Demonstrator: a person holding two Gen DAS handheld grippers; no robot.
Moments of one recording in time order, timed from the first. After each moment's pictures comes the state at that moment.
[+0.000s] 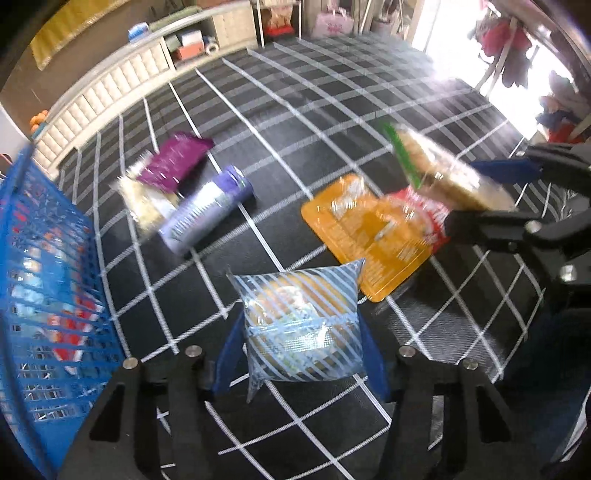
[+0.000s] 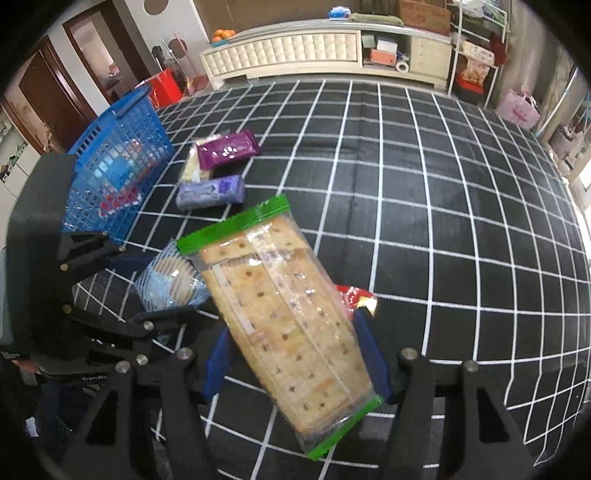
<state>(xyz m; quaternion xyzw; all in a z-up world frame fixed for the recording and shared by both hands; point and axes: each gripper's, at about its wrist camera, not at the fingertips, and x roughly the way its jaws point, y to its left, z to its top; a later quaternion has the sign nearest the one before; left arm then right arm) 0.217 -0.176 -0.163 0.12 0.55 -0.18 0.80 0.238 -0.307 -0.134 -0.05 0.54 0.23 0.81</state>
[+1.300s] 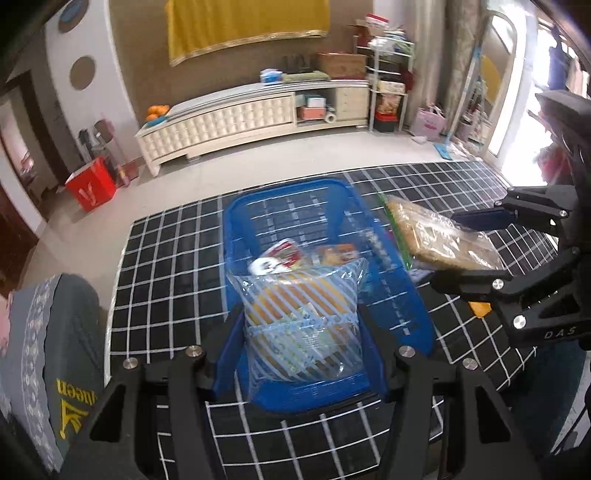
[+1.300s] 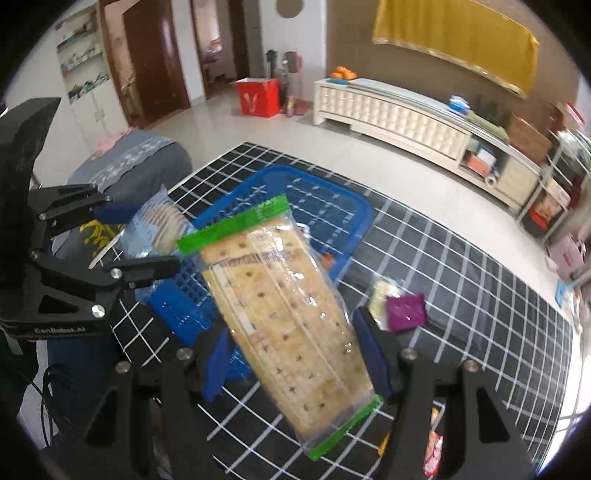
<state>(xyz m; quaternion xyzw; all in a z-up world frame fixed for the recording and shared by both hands) 0.151 0.083 -0.004 0.04 0.44 -0.03 0.89 0.221 -0.068 -0.022 -0.17 0.43 0.38 0.80</state>
